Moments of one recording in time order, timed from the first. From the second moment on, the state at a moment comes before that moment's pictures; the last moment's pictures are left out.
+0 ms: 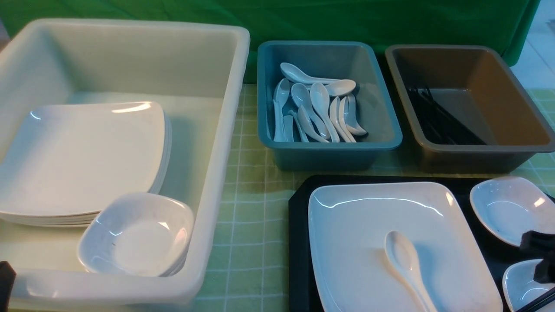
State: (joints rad) right arm 0.11 1.20 -0.65 -0.10 0.69 0.64; left arm 0.05 -0.01 0.00 -0.04 0.16 -0.05
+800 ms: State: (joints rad) right arm -0.16 1.41 -0.72 0.08 0.80 0.53; left arm 0.05 -0.01 0.00 -0.04 0.16 -0.05
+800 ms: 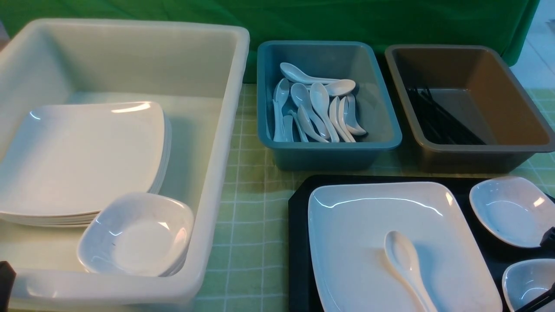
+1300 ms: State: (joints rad) right arm -0.16 1.45 -0.71 0.11 0.67 0.55; left arm 0.05 -0.01 0.00 -0.04 0.16 -0.05
